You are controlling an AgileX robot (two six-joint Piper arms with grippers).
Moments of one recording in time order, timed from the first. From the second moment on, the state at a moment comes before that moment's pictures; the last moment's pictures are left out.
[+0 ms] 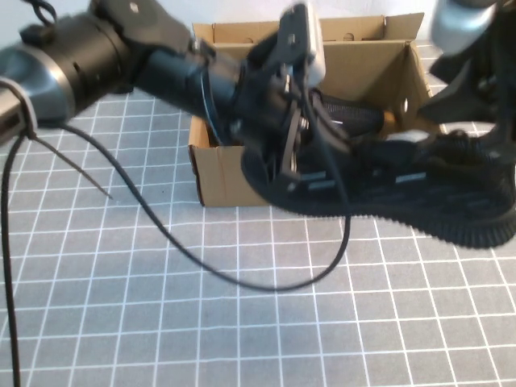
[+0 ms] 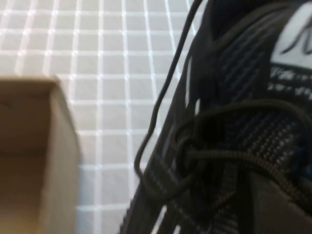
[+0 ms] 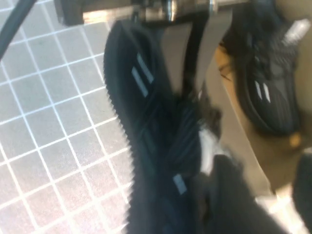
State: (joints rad) right arm 0.51 1.35 -1.63 0.17 1.23 -0.73; left arm -0.48 1.83 -1.61 -0.99 1.14 1.53
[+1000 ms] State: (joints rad) right arm 0.51 1.04 -1.31 -0.03 1.26 -0.19; left arm -0.48 1.98 -1.83 -0.77 0.70 1.42
